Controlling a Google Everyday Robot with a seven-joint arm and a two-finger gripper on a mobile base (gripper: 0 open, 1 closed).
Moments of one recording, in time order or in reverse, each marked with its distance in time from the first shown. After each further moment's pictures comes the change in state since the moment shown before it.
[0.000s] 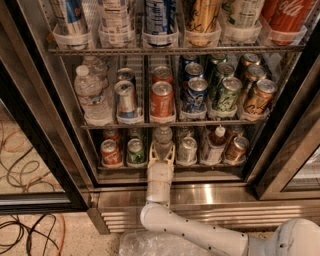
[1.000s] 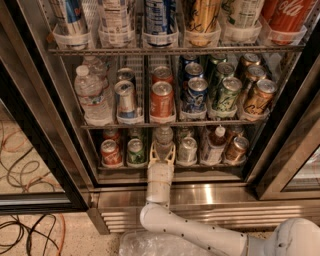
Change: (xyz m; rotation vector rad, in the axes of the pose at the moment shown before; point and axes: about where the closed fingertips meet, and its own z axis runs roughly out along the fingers) arm -0.001 -0.001 0.001 0.012 -0.019 0.005
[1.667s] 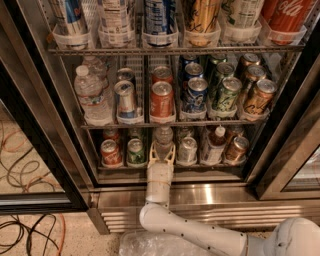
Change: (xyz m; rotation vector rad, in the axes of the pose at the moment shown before) arm -0.001 0.003 0.000 -0.003 0.002 0.004
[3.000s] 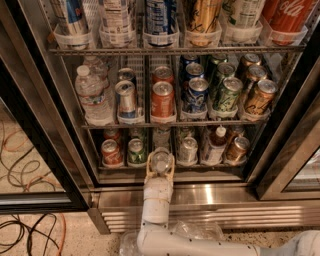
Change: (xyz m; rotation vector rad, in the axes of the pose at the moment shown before) arm -0.042 0.001 -0.067 -0.013 0.062 0.006
